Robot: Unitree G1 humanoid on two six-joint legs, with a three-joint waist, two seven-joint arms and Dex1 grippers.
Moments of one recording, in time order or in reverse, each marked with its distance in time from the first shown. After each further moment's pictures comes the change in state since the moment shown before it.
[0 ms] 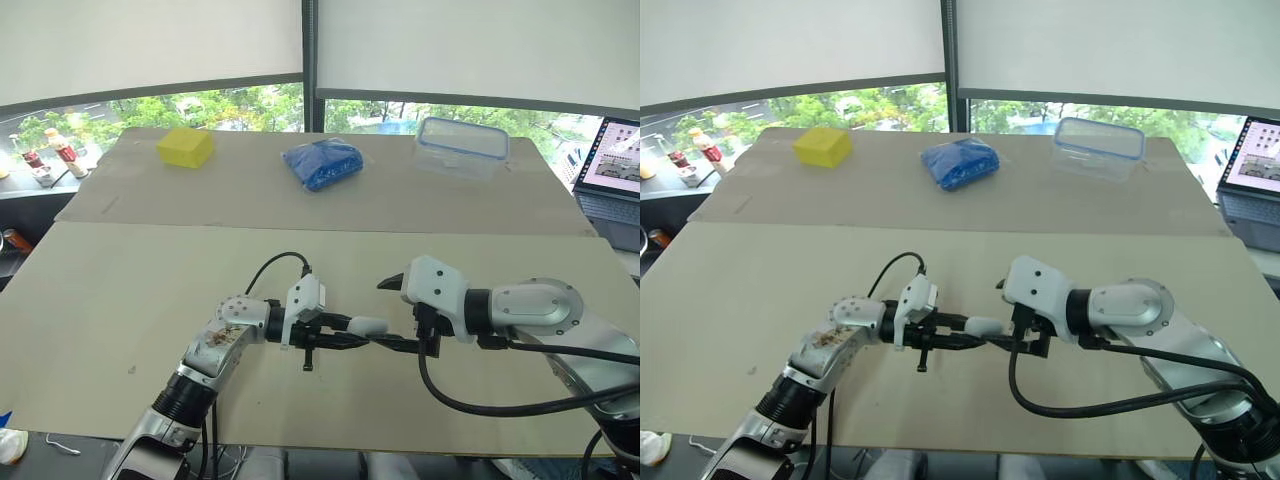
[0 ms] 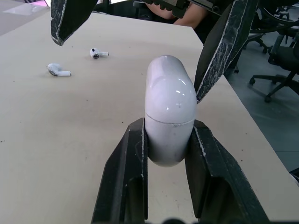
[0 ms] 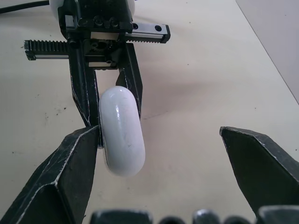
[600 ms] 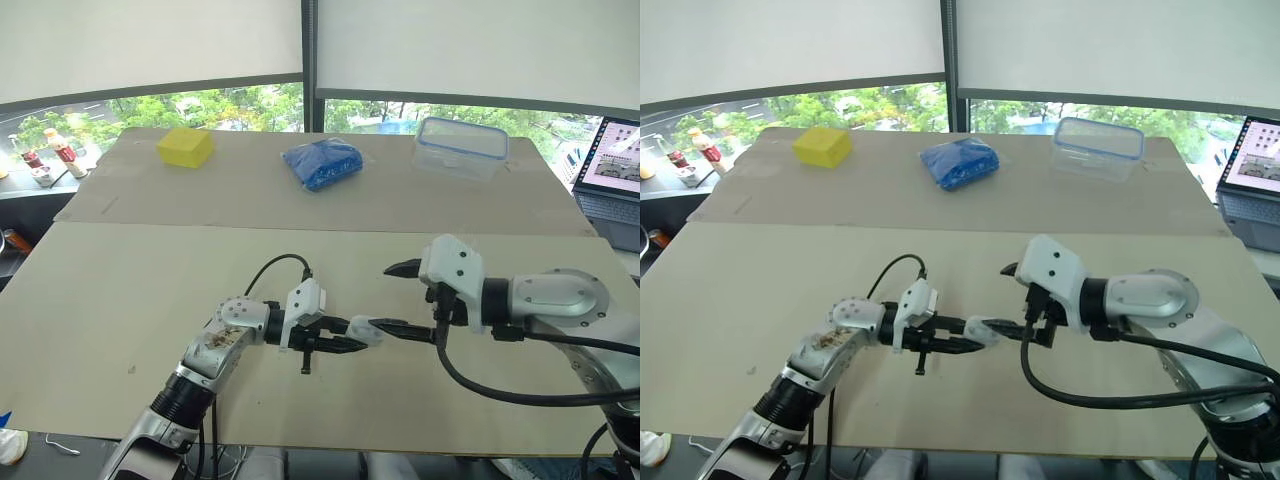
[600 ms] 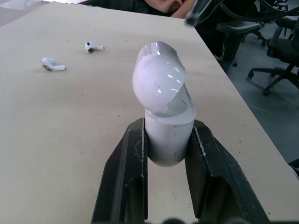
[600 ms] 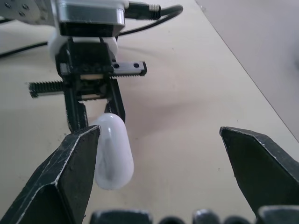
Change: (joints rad) left arm 0.020 0.012 0.001 0.001 0.003 -0.008 -0.002; right arm 0.018 0.030 -0.169 -0.027 0.157 0.050 -0.022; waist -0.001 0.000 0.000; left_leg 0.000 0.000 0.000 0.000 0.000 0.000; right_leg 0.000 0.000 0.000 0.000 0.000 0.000
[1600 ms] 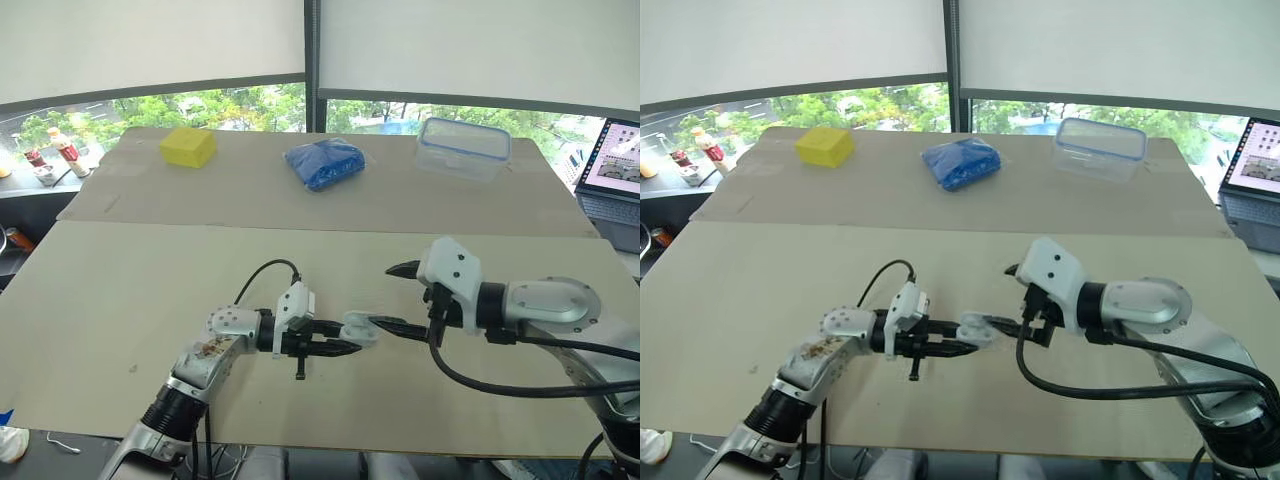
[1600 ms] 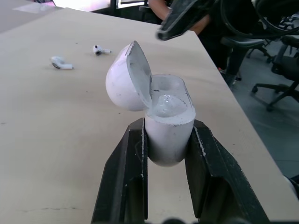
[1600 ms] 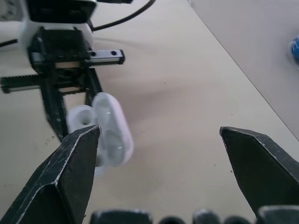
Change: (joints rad) left arm 0.056 -0.004 0.037 -0.022 -0.025 -0.027 0.054; right arm 0.065 0.002 0.003 -0.007 -0.040 -0.041 -0.057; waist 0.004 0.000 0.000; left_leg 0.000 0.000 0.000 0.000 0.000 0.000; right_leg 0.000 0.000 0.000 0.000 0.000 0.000
